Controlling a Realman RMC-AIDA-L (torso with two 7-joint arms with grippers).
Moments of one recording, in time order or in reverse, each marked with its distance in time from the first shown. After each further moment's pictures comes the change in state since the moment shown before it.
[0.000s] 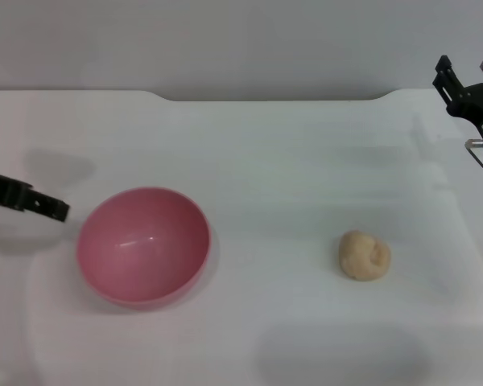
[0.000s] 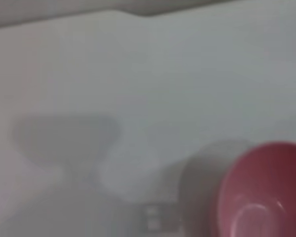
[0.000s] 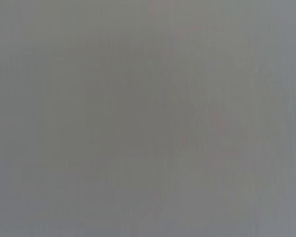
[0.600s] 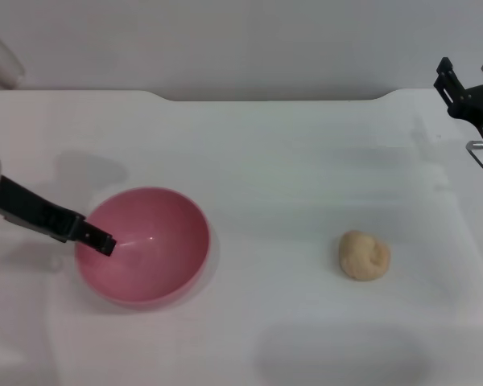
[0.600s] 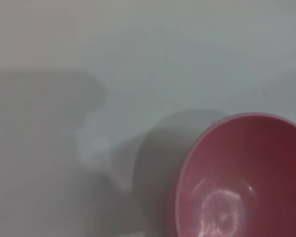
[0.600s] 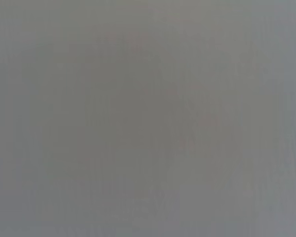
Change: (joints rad) left arm -0.080 -0.006 0.089 -0.231 -0.003 -0.055 -0.014; right arm -0.004 0.000 0.000 0.000 0.000 0.001 0.000
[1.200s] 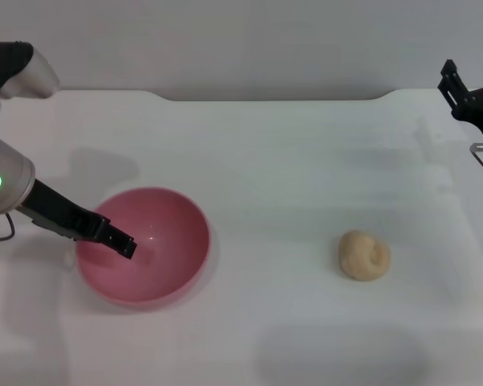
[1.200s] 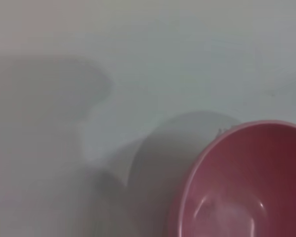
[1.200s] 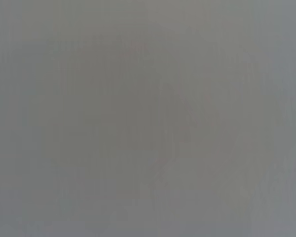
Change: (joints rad) left arm -0.068 -0.001 0.025 -0.190 0.009 -0.118 0.003; right arm -0.009 0.000 0.000 -0.005 0.003 0.000 0.000
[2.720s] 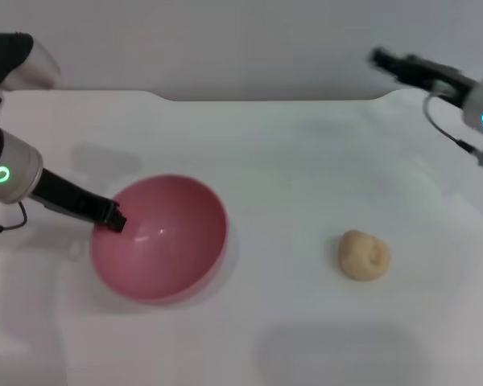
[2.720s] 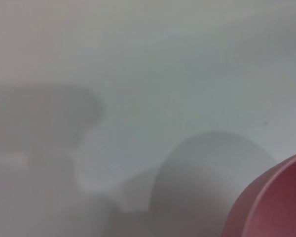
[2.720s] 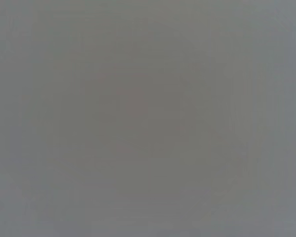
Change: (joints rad) left arm 0.014 0.002 0.006 -0.004 -0.064 -0.082 0.033; right arm 0.159 -0.053 -0.279 -0.276 -0.463 0.369 1.052
